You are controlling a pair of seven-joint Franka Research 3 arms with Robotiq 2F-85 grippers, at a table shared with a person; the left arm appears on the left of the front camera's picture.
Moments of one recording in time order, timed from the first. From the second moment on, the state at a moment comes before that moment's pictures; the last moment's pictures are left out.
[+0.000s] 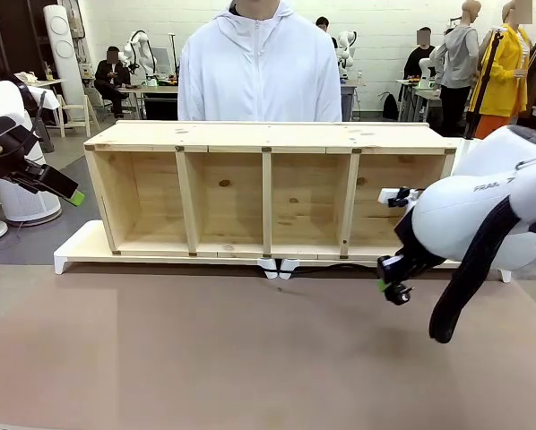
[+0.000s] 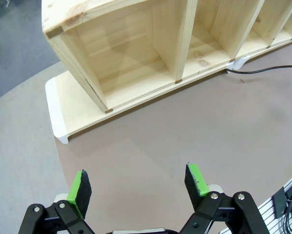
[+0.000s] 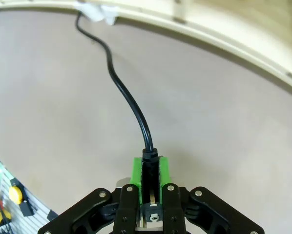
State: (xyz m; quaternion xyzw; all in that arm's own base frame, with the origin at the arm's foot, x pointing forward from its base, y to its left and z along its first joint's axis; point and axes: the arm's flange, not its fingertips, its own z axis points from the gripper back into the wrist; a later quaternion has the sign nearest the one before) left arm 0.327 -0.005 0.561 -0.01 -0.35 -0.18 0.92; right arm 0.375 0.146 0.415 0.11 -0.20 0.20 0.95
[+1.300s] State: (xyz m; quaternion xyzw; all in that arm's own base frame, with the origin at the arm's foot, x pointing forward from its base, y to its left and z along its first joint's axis) left arm 0.327 -0.005 0.561 -0.01 -0.35 -0.18 0.92; right arm 0.375 -0.009 0.469 0.00 -0.22 0.09 0.97
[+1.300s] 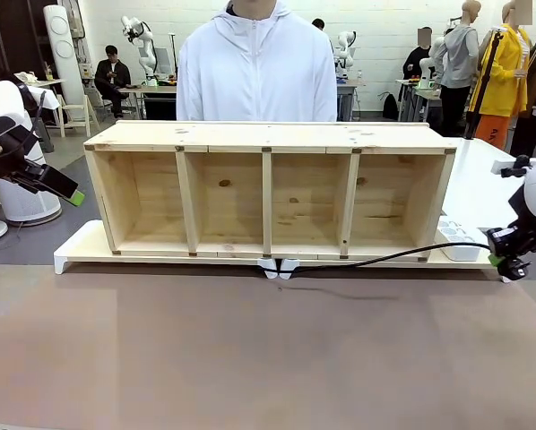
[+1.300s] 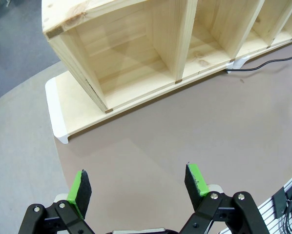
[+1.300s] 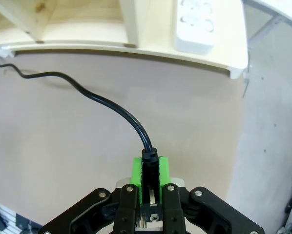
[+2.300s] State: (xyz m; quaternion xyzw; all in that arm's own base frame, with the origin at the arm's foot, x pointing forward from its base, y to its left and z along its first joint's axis) left arm 0.327 -0.005 0.561 -0.01 -0.35 -0.18 0.92; right arm 0.382 -0.019 0.475 -0.03 -0.26 0.06 0.96
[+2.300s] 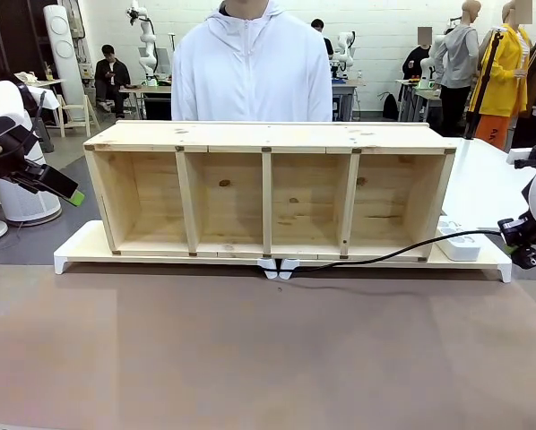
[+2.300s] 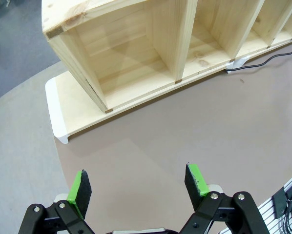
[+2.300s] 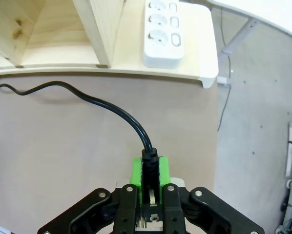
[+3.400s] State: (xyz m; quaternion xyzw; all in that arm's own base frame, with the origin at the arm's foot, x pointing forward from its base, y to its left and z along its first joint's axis) left arm 0.327 -0.005 0.561 -0.01 -0.35 -0.18 0.92; right arm 0.482 -0.056 0.520 -0.07 -0.28 0.13 0.95
